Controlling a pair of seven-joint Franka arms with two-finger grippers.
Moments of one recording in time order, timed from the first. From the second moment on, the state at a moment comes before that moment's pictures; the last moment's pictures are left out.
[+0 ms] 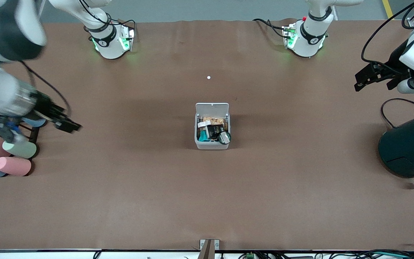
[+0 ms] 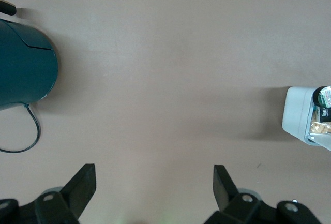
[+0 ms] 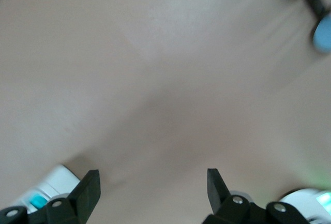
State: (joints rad) left arm -0.09 -0.06 -0.04 -1.60 -0.02 1.56 -0.17; right arm 0.04 0.13 -0.01 -1.48 0.12 1.51 0.61
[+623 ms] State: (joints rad) left arm -0.08 -0.04 -0.03 -1.59 -0.02 1.56 -0.17; right arm -0.12 -0.02 0.00 -1.45 0.10 1.33 -0.19
